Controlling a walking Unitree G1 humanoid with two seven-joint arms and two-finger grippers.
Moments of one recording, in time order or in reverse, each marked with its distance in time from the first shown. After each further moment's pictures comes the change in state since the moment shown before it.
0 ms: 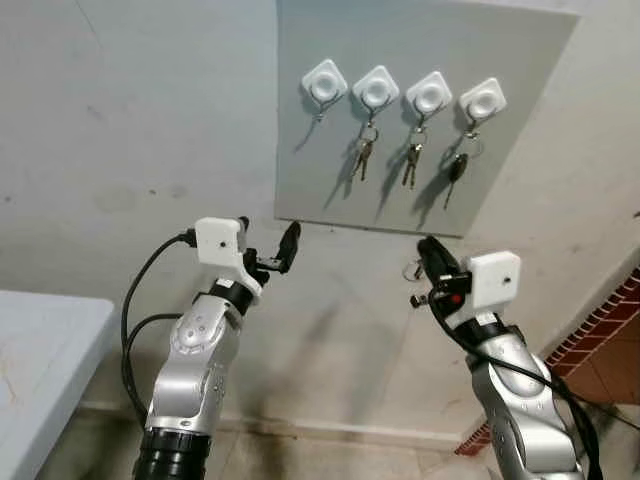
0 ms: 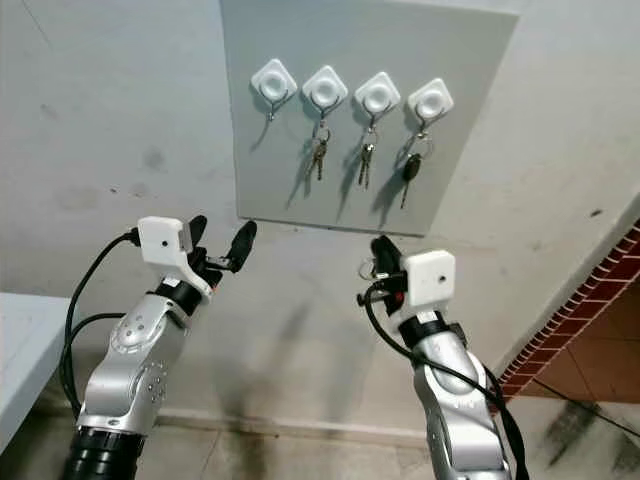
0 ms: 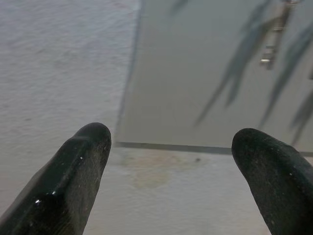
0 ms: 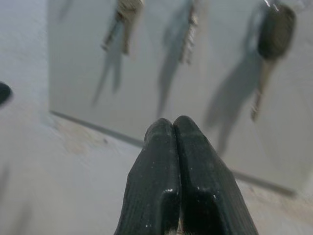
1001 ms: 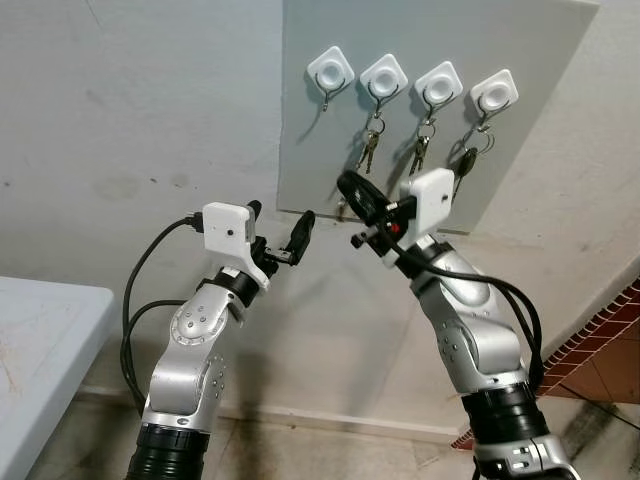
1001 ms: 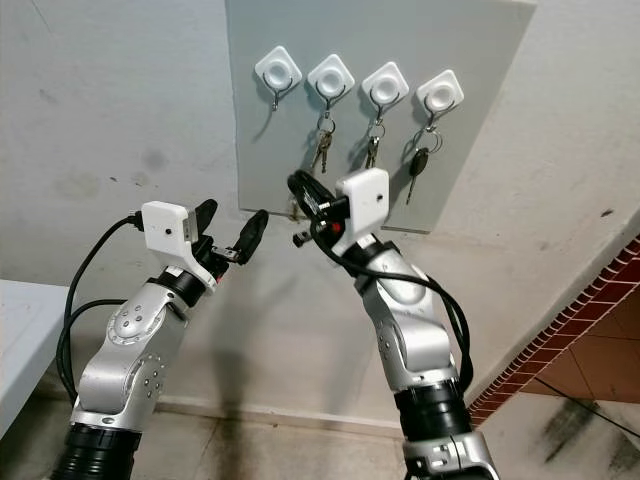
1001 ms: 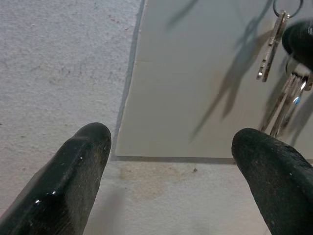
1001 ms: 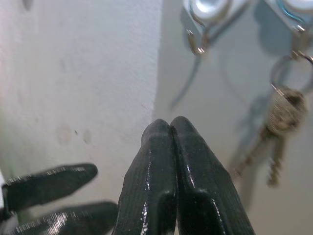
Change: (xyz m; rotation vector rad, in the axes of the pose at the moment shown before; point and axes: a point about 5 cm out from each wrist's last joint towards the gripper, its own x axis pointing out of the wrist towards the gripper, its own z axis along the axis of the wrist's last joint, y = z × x) left arm 0.003 -0.006 0.020 0.022 -0.034 -0.051; right arm 0.078 0.044 0.050 0.143 -0.158 0.362
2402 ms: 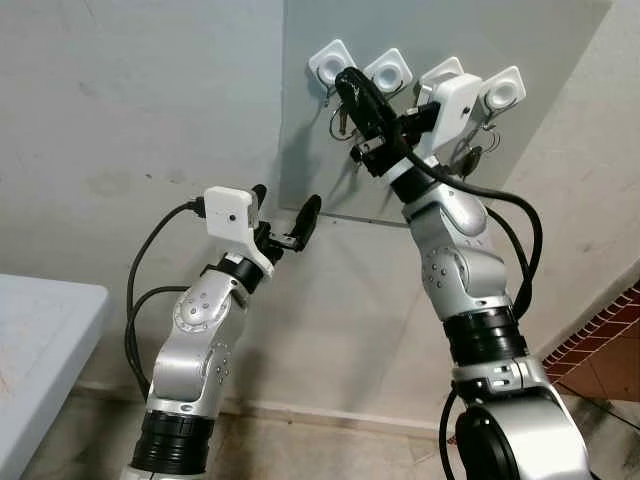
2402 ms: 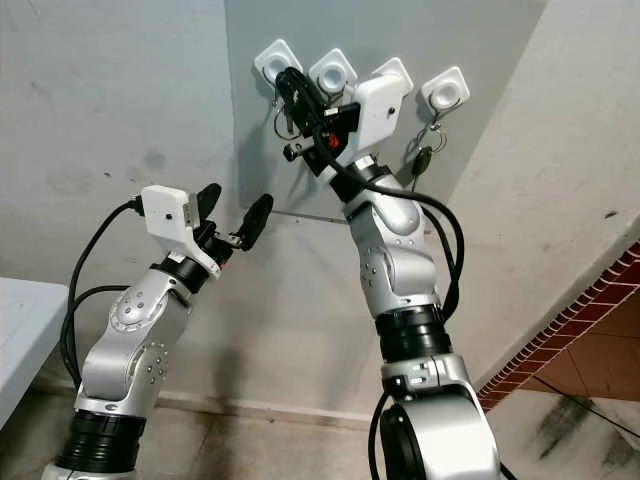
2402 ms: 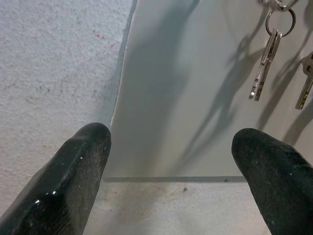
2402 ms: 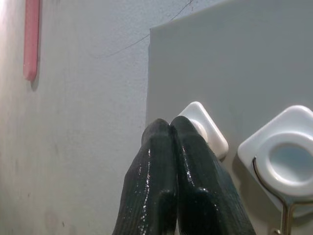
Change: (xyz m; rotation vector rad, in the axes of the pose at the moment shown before) left arm 0.011 -0.008 0.011 -0.020 -0.036 -0.036; right arm 0.047 -0.014 0.055 0.015 -0.256 0.020
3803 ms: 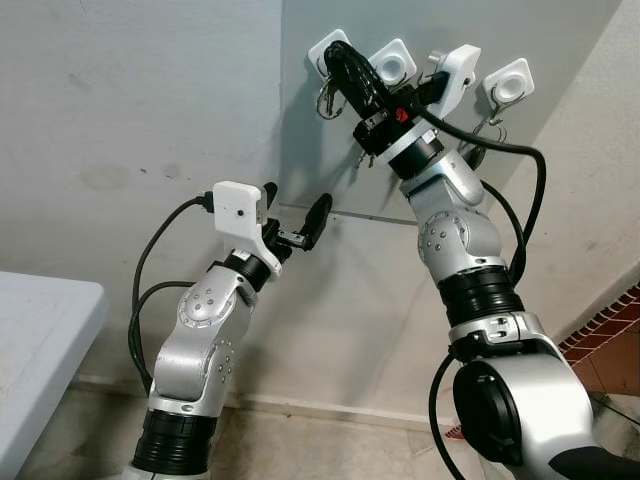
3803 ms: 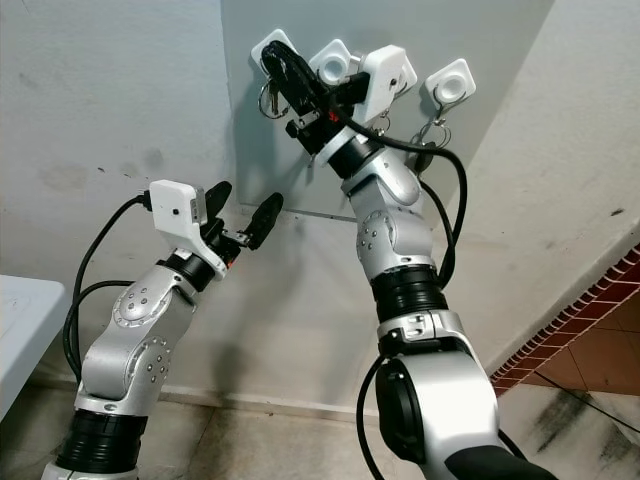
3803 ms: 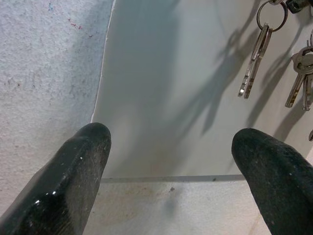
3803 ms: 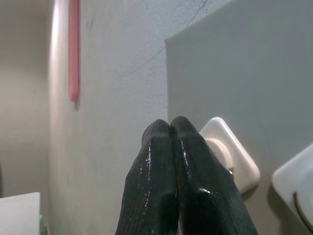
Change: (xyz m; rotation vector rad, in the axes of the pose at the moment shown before) left arm 0.002 -0.009 0.009 -0.012 0.000 -0.038; right arm 0.020 -0.008 0.006 0.136 -0.062 0.177
